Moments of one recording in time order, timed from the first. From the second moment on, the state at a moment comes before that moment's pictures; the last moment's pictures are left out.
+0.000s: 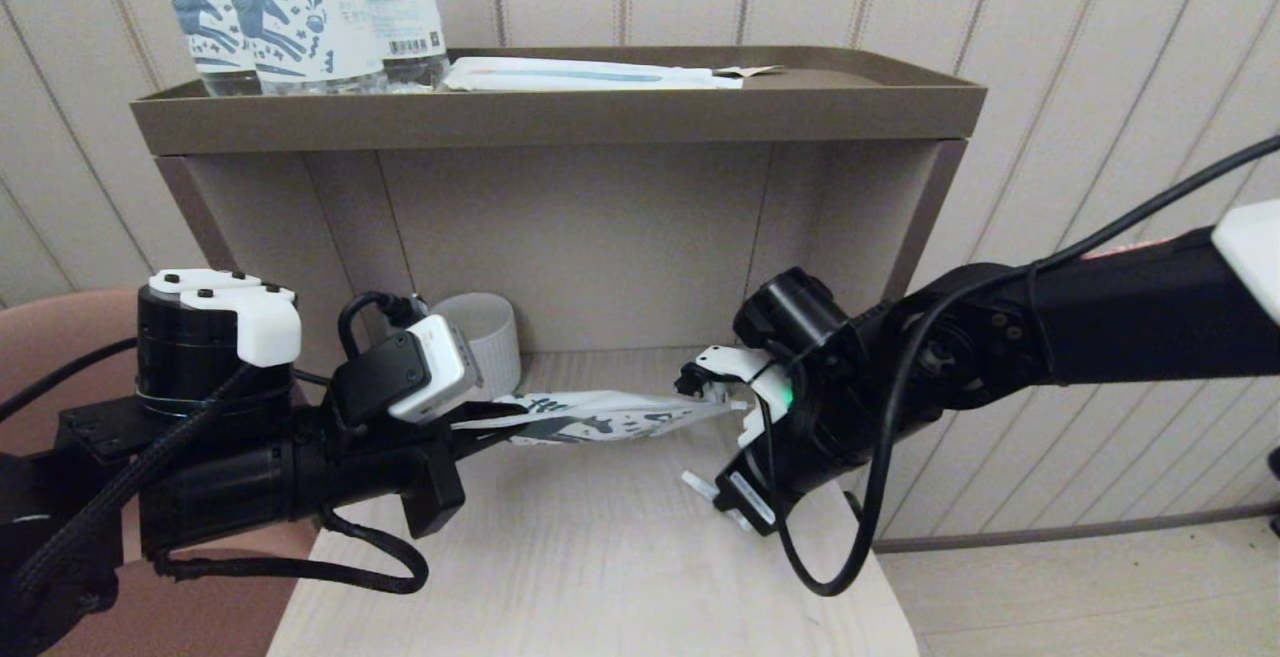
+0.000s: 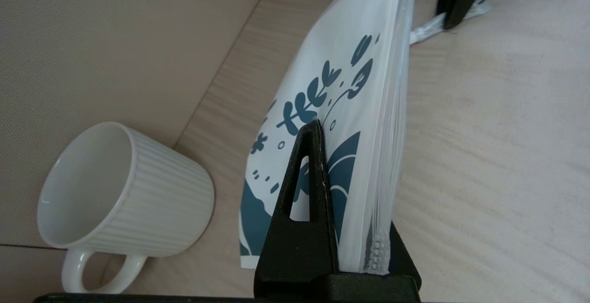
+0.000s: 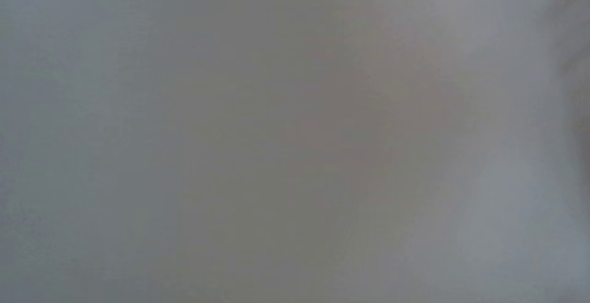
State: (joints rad) left arm -0.52 1.54 -0.65 -0.53 -0.34 0.60; right arm 0.59 1.97 -1.39 0.48 0.19 -0.19
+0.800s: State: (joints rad) left arm -0.52 1.56 -0.65 -0.53 -0.38 0.60; right arm 0.54 1.88 -1.43 0.49 0.19 -0.18
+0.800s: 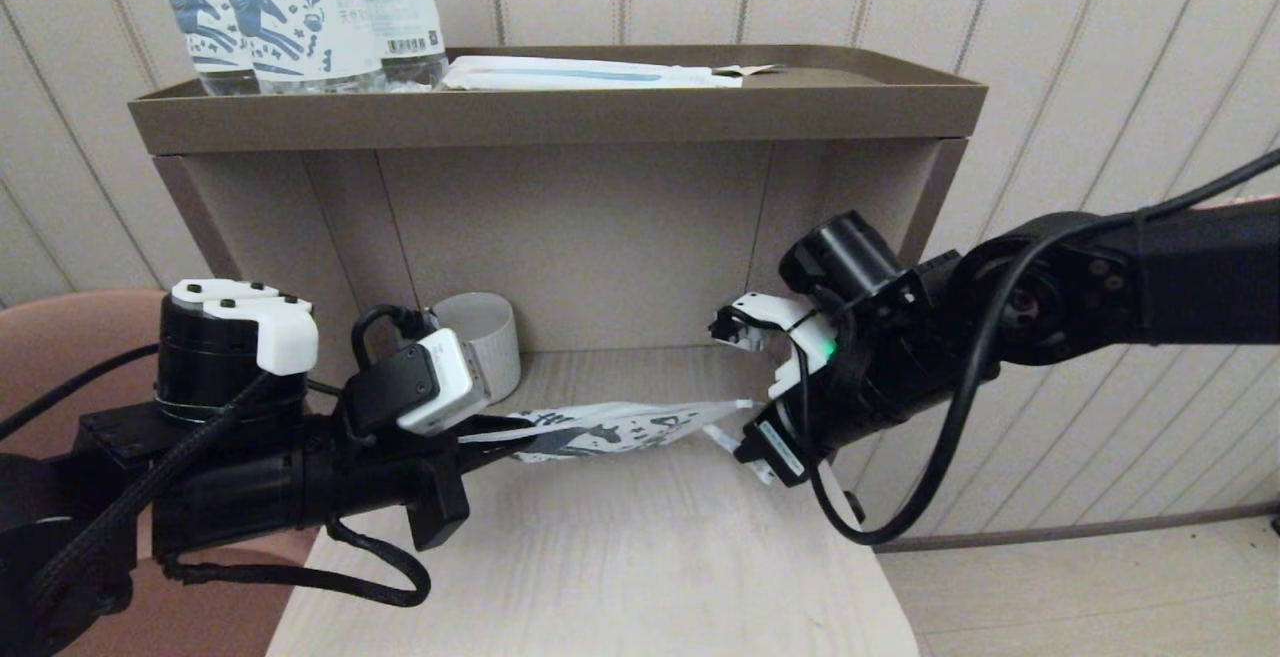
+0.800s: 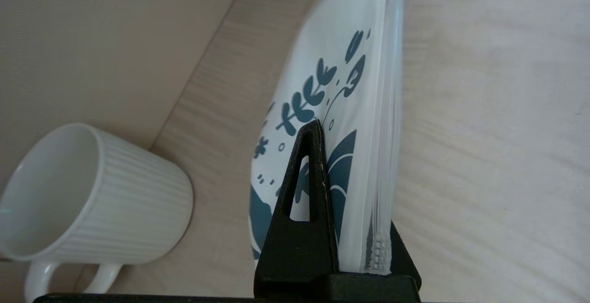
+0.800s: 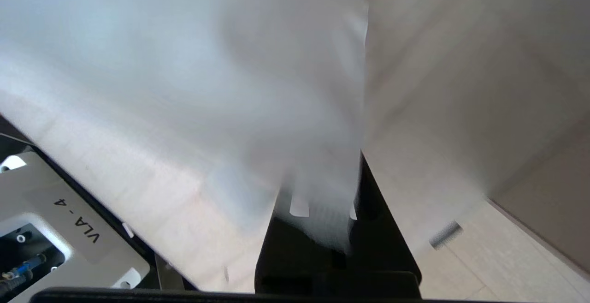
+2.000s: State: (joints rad) left arm -0.63 1.66 -0.75 -0.38 -0.62 0.47; right arm 0.59 1.80 -1.95 1.07 0.25 -0.29
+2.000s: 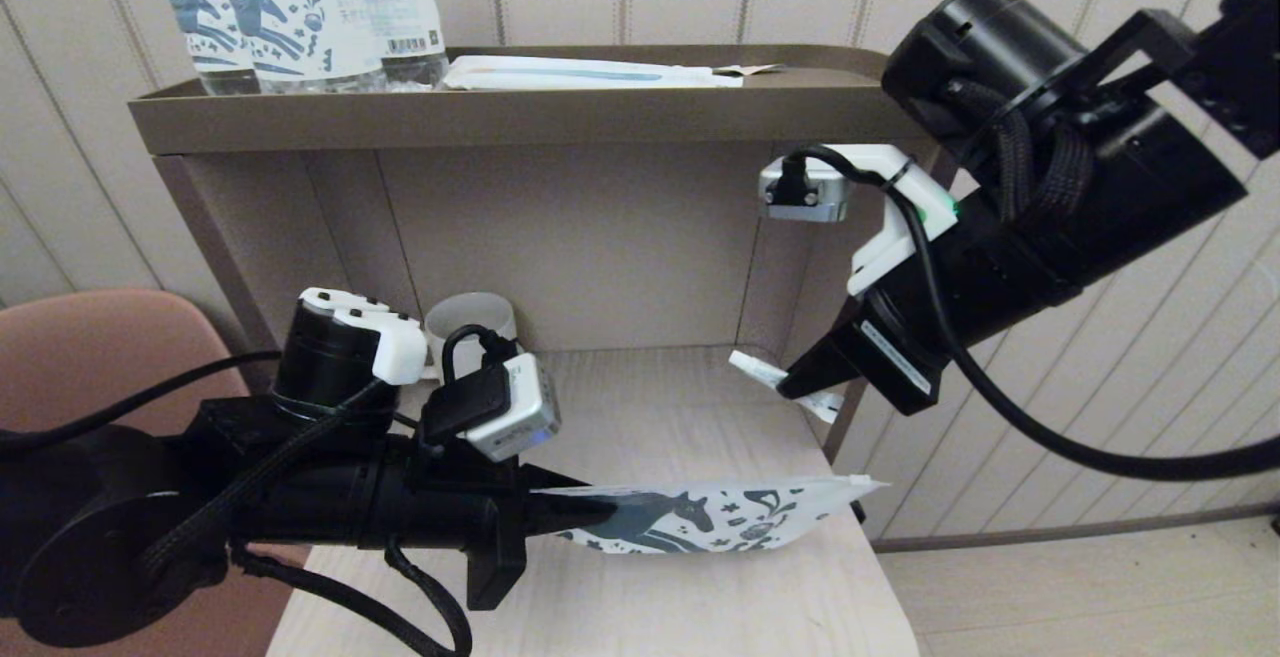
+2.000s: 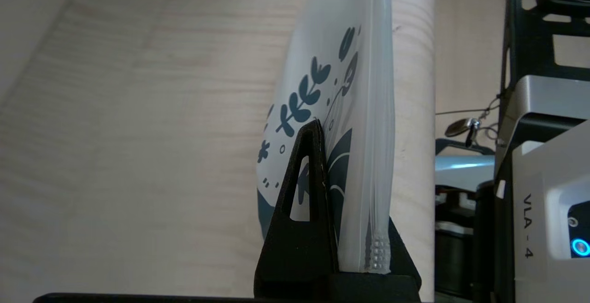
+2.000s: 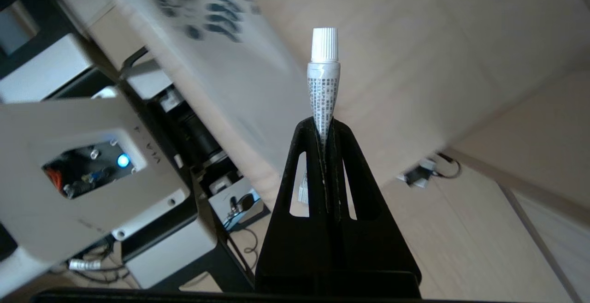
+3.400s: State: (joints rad) left arm -0.56 1.73 -0.77 -0.39 -0.72 0.47; right arm 0.68 1.88 -1.86 1.02 0.38 -0.34
